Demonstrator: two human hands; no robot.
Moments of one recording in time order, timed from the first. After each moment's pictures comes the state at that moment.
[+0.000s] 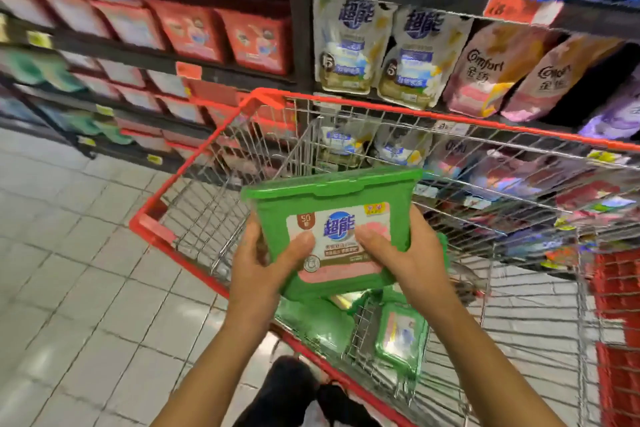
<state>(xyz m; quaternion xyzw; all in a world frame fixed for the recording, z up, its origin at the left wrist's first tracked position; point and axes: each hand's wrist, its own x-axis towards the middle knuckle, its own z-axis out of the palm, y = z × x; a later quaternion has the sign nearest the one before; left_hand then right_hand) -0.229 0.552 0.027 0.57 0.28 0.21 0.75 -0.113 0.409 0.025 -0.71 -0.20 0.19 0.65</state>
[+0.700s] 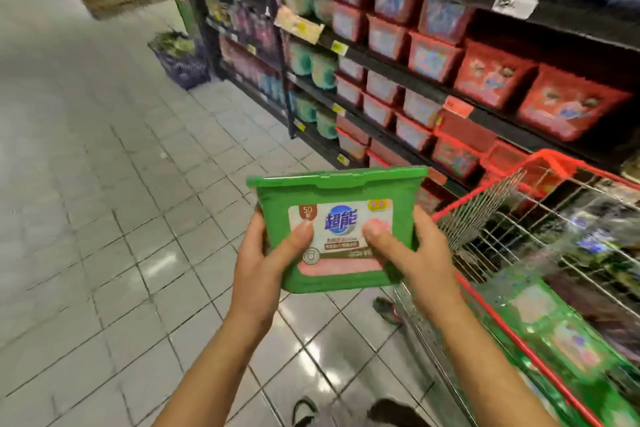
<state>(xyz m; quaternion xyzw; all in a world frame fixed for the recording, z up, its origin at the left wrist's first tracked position) -0.521 0.788 0.048 0.49 0.39 0.45 0.64 -0.349 0.723 0.045 -0.58 -0.39 0.35 0.63</state>
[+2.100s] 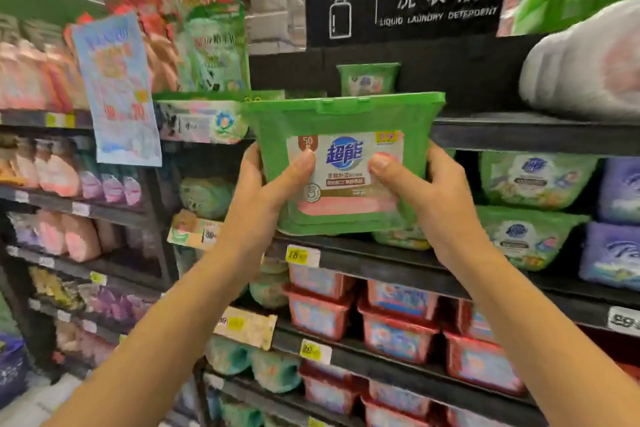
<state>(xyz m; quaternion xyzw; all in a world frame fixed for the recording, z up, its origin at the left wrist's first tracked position) -0.260 1.525 0.309 0.63 0.01 0.41 0.66 -0.142 1.383 0.309 -0.55 -0.42 -0.04 0.72</state>
